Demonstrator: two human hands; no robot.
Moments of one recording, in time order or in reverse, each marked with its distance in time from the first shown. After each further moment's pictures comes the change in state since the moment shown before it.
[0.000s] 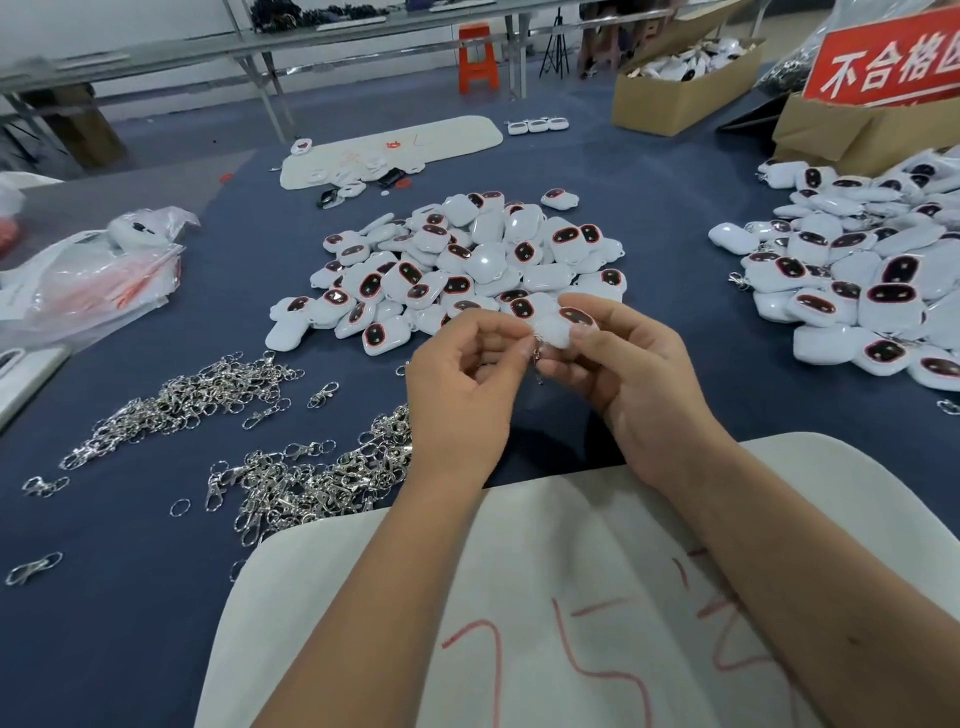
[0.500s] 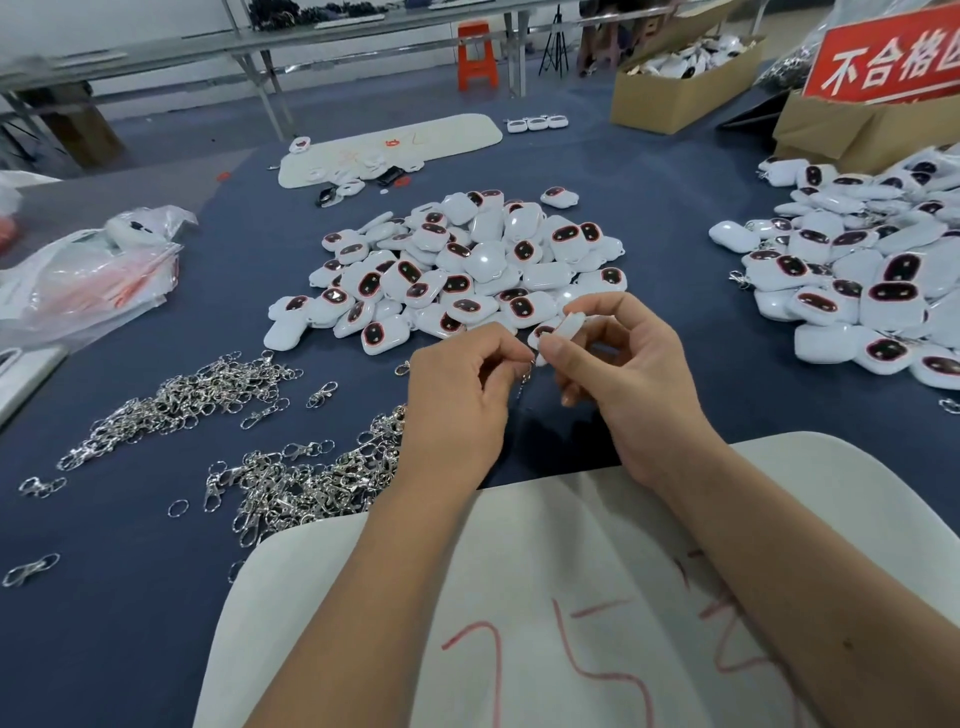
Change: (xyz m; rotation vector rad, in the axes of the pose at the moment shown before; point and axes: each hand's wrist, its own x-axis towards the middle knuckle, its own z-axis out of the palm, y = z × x) left_hand 0.006 -0.009 -0.013 0.387 -0.161 0.140; right_hand -0.001 0.005 0.000 -0.338 0.043 -0.146
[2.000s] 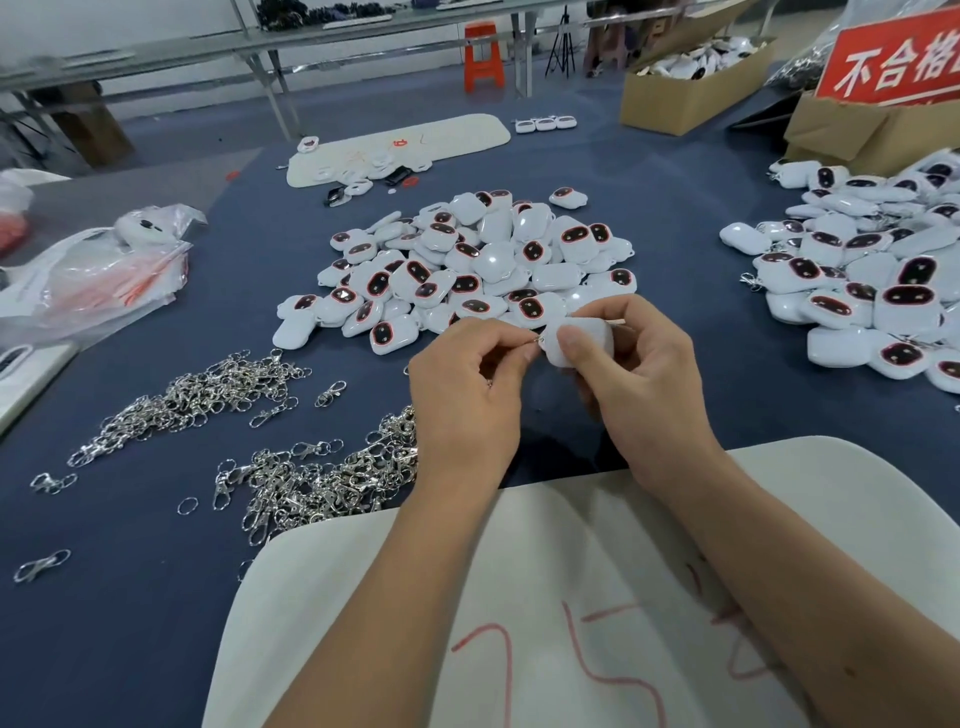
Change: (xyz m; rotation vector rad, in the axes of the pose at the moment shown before) left_hand -0.003 0.008 0.007 -0.059 0.210 -0.018; right_hand -0.004 -0.001 0.005 -0.263 0.069 -0.132
